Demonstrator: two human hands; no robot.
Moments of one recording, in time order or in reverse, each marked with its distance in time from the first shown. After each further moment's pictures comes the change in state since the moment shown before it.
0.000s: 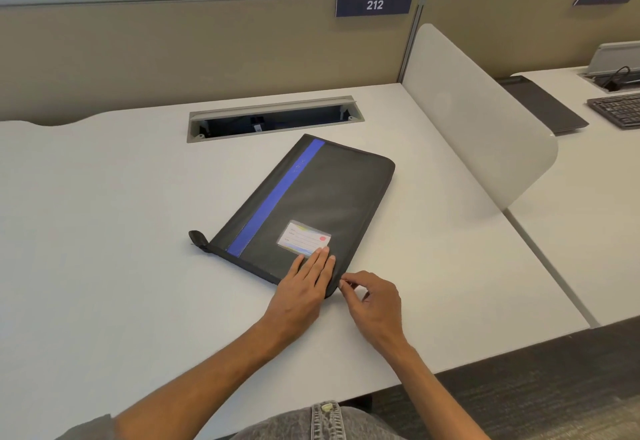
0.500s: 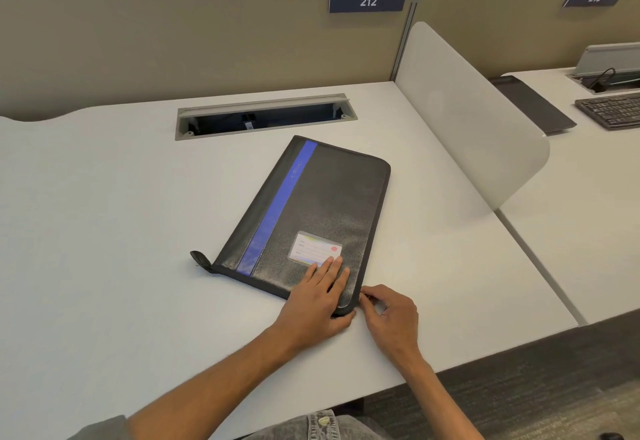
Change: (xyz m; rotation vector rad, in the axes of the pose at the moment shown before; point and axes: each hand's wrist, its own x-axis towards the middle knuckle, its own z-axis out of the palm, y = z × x) left_hand 0.012 0.026 0.012 -0.138 -0.048 0.015; right_hand -0.016 0.036 -0.019 -0.070 0.049 0.083
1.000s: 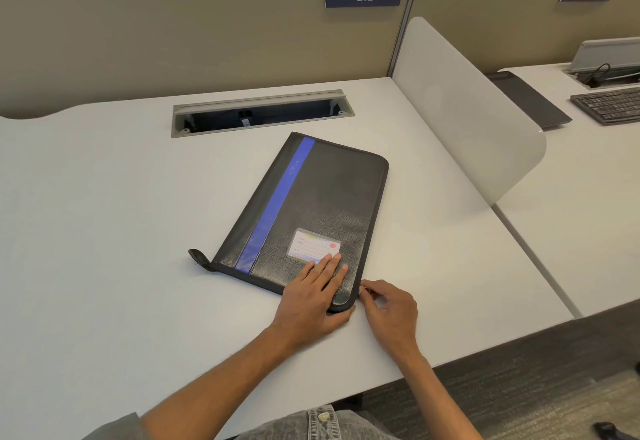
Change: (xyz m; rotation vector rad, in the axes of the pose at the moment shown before) left_hand -0.007 -0.003 0.007 -0.039 0.149 -0.036; right_hand 0.002 -0.002 0.003 0.012 0.035 0.075
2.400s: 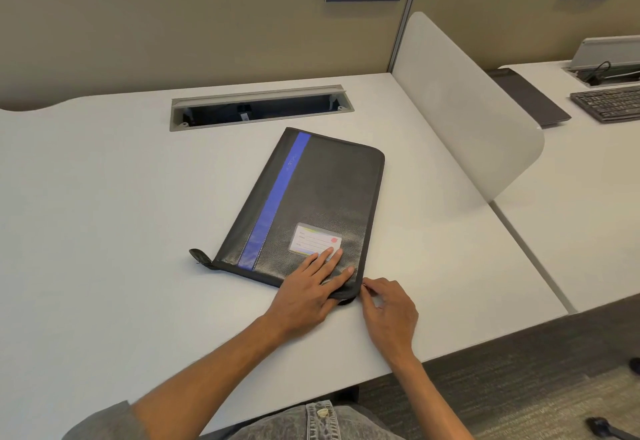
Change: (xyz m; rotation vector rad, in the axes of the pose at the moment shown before) left_hand 0.004 -0.016 0.006 0.006 -0.119 0.171; right_hand -0.013 -0.012 -0.004 -0.171 0.093 -0.010
